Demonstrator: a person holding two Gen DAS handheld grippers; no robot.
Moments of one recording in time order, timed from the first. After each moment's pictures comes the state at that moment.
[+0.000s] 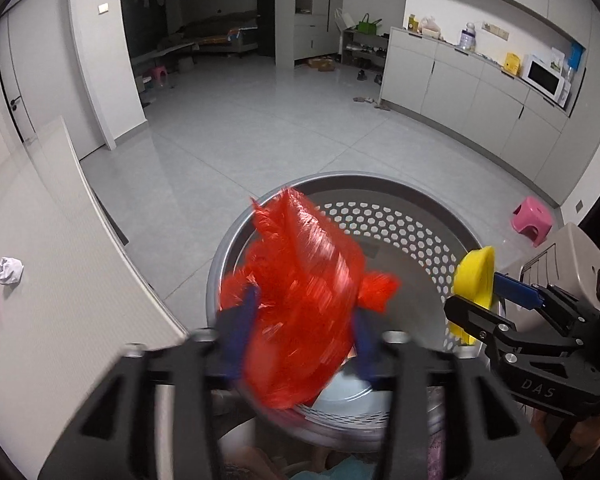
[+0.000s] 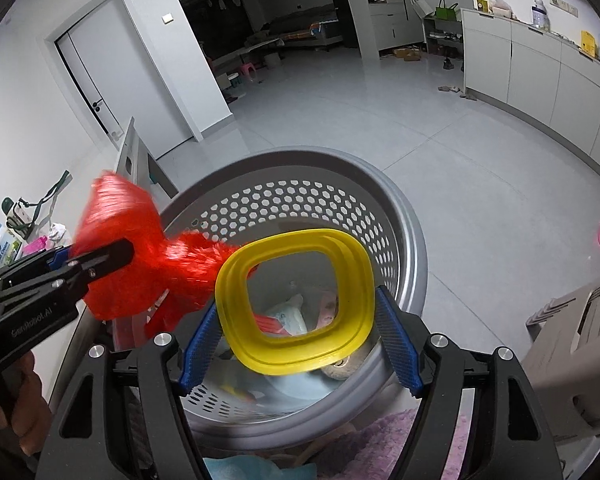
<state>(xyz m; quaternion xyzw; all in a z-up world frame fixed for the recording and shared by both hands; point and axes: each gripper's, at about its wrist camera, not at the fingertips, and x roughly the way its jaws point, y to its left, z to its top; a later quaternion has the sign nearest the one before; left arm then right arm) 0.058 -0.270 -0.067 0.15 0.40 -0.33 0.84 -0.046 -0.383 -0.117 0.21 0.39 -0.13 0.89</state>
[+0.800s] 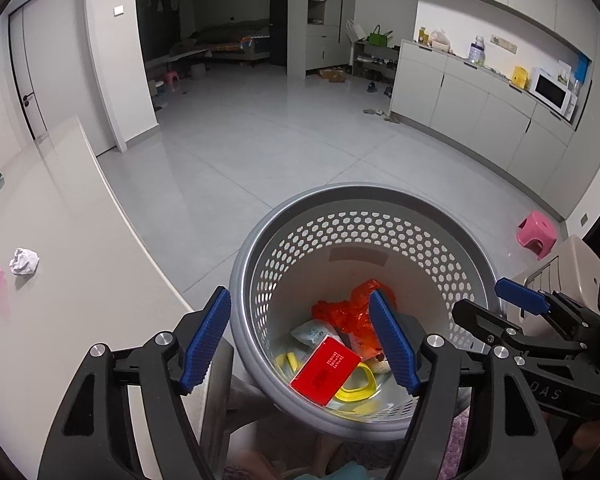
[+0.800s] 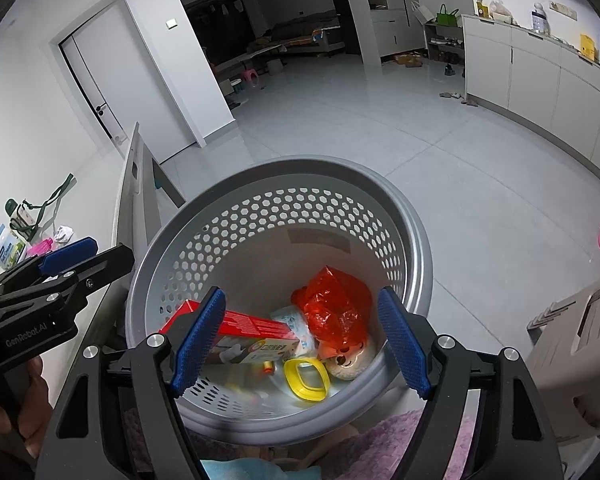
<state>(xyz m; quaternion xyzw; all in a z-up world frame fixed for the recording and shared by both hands) 0.050 -0.249 -0.059 0.14 0.39 -0.32 0.85 -0.048 -0.378 -0.106 0.21 0.38 -0.13 0.89</state>
